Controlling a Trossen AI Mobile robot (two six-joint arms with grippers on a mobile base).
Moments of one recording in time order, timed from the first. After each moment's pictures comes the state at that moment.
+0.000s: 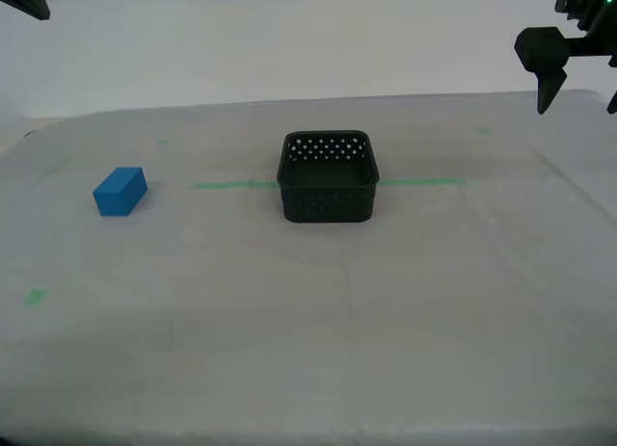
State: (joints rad) arm 0 0.05 1.68 1.17 -0.71 0.06 0.13; arm 1 0.00 1.27 1.14 -0.74 0.01 -0.05
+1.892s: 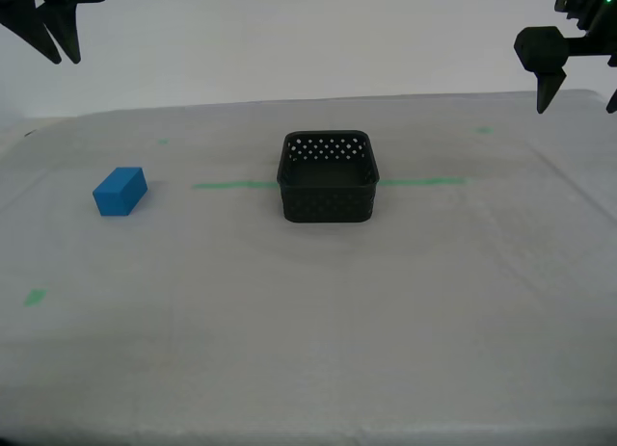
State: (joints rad) arm 0 0.05 1.68 1.17 -0.70 0.06 0.13; arm 1 0.00 1.63 1.44 -1.05 0.00 0.03
